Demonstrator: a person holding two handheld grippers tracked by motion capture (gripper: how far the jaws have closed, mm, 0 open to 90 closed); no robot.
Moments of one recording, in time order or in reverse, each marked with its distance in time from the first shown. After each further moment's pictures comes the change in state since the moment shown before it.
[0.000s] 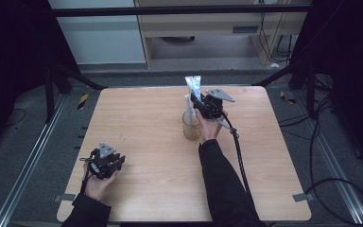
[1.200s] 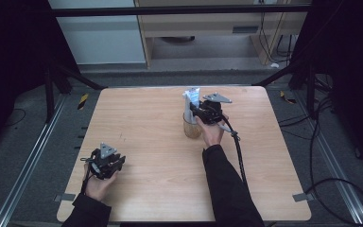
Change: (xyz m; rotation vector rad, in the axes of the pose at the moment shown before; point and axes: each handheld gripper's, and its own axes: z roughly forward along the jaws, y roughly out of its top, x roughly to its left) left arm -0.002 0.000 0.001 0.006 0.005 0.006; right arm 0.000 -0.011 -0.006 0.160 0.019 -0.076
